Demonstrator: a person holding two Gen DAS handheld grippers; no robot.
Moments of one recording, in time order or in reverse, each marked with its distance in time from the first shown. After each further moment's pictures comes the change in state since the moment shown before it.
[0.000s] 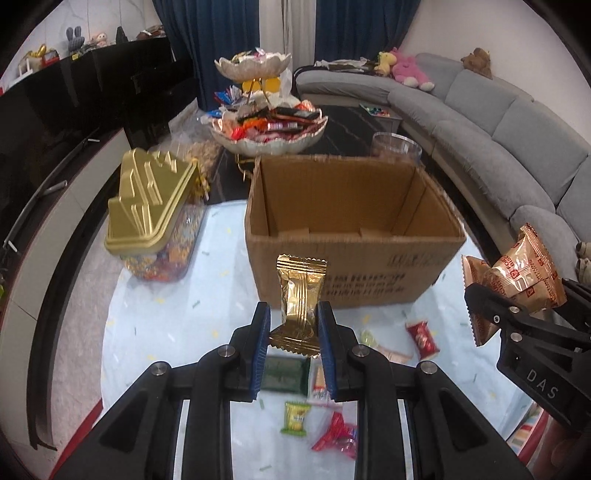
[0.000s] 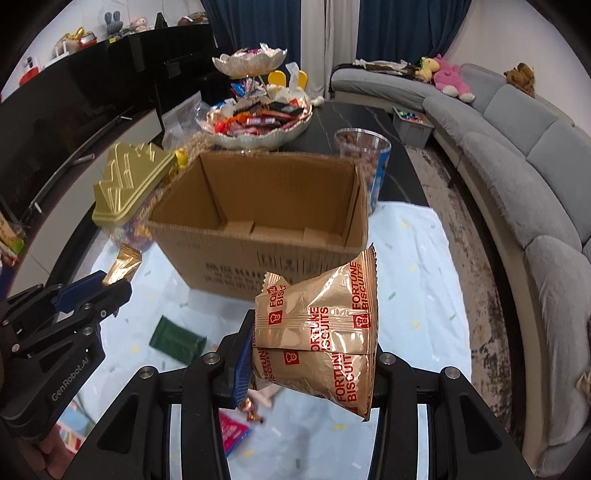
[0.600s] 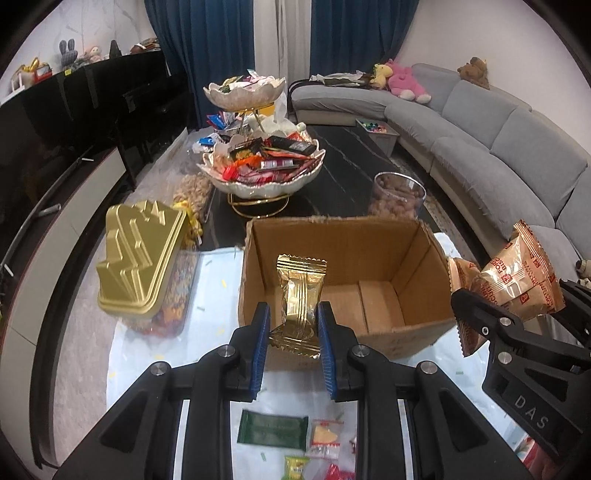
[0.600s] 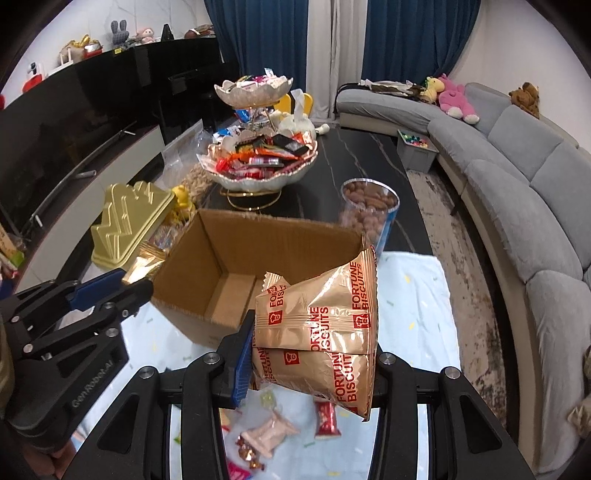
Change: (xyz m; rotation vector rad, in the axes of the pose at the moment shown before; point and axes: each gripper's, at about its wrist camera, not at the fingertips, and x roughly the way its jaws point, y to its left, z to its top) left arm 0.018 -0.002 0.074 0.015 -0.041 -0.015; right arm 0.005 0.005 0.068 -0.034 -0.060 -0.001
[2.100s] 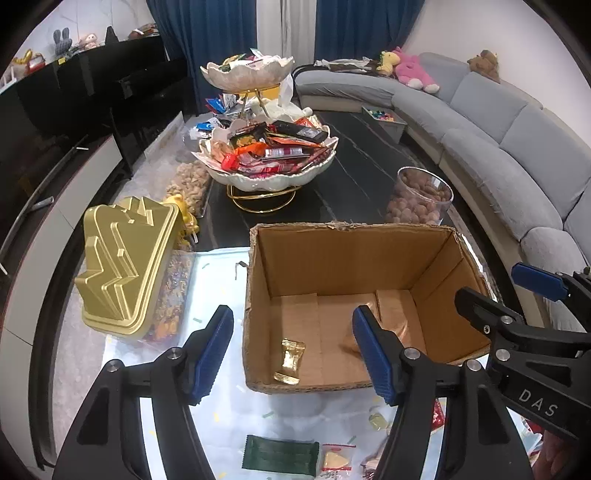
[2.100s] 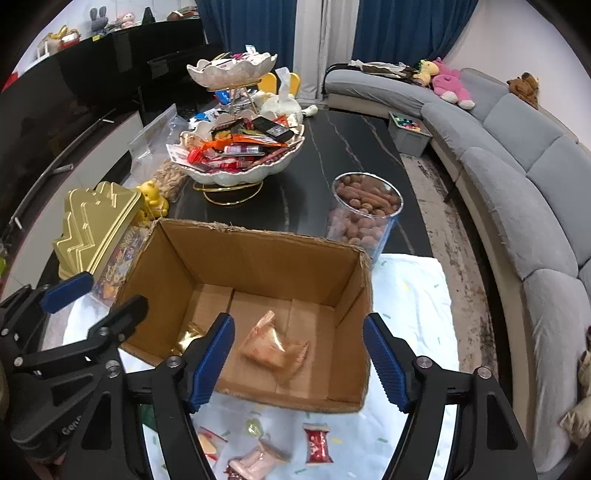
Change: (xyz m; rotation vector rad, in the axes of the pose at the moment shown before) left arm 0.048 0.016 0.021 -0.010 0.060 0.002; right arm 0.051 -0.010 0.031 0.028 0.095 -0.054
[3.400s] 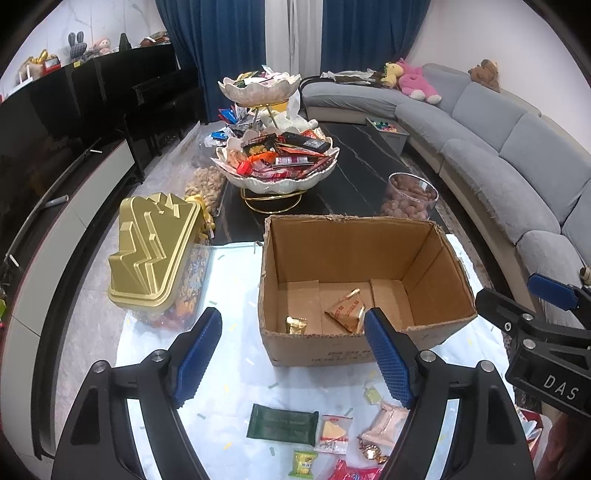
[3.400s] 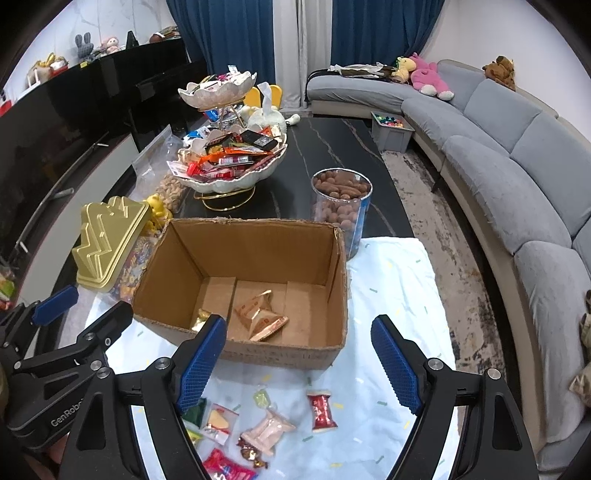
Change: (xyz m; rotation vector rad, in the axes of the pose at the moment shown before) left arm -0.054 -0.002 -0.032 -0.017 -0.038 0.022; right arm -0.054 -0.014 -0.035 0.089 -0.041 0.008
